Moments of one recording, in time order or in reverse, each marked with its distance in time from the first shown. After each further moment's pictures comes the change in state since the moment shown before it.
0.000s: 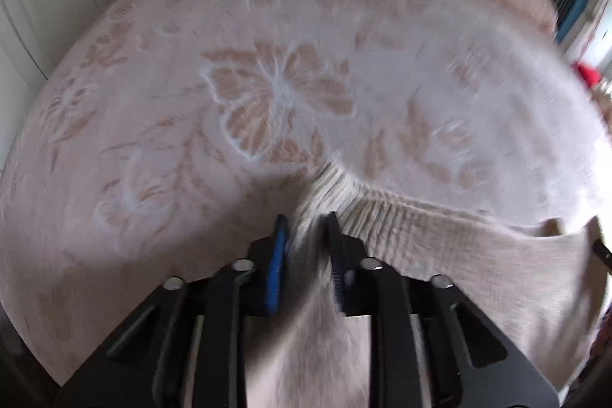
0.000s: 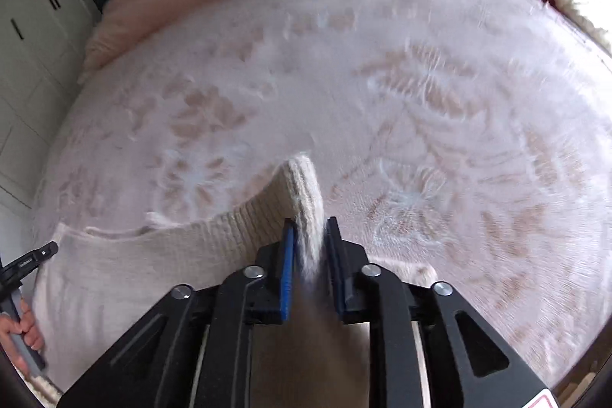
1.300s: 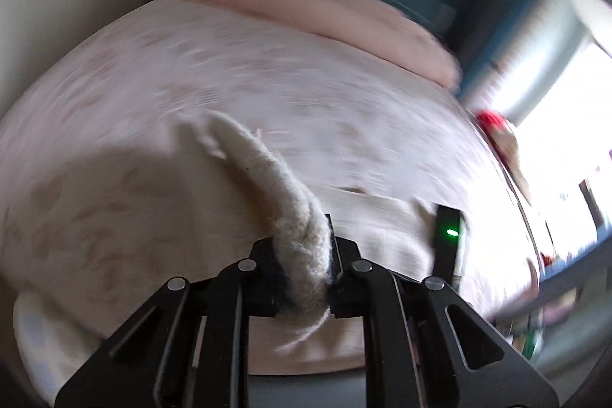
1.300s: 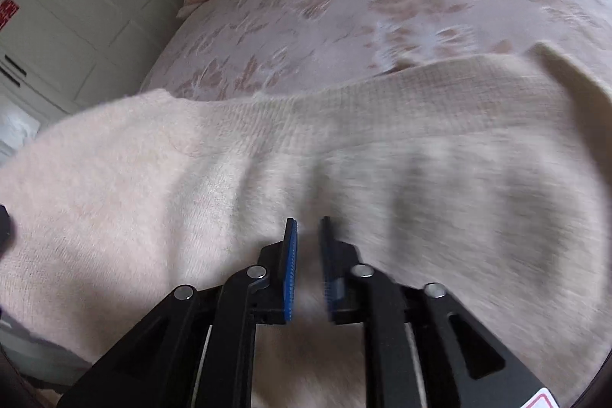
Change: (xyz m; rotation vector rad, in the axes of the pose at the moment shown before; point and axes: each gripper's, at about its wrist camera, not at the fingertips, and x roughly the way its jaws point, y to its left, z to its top) left arm -0.198 -0.086 -0.111 0.029 -0.218 -0.354; right arm -0.017 0.123 -0.101 -0.073 0.174 0.312
